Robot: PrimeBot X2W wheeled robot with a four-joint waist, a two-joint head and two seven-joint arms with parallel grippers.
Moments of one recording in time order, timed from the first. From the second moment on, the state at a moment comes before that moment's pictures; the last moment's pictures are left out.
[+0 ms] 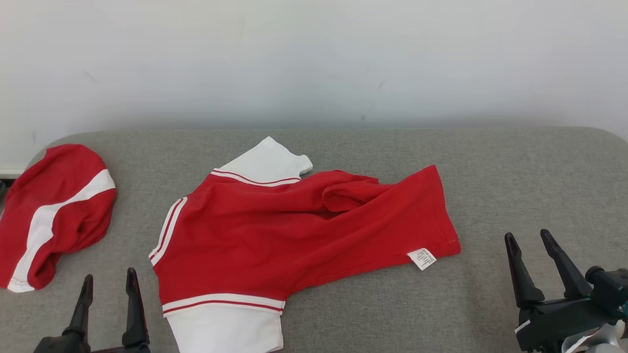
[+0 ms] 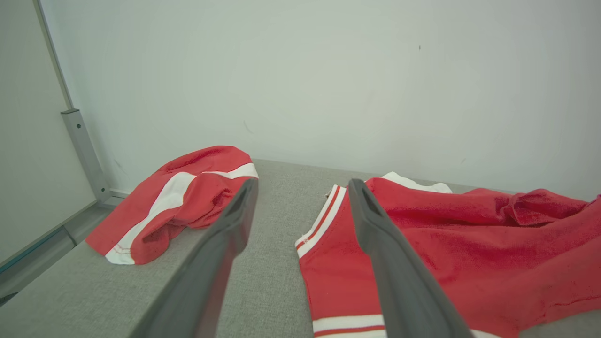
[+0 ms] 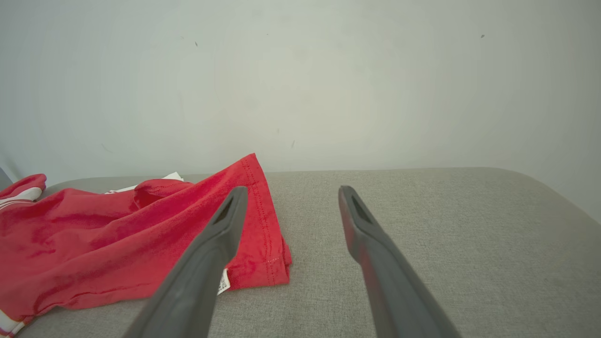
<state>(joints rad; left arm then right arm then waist) 0.03 0.10 -0.04 0.12 -0.14 0.06 -0.26 -0.02 -0.21 -0.02 0.20 0.37 0.13 -0.21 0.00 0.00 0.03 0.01</state>
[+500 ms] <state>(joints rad) 0.10 0.17 -0.08 0.05 -0.10 0.05 -0.16 0.02 -0.19 -0.06 0.14 0.35 0.13 -0.10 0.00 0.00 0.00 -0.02</state>
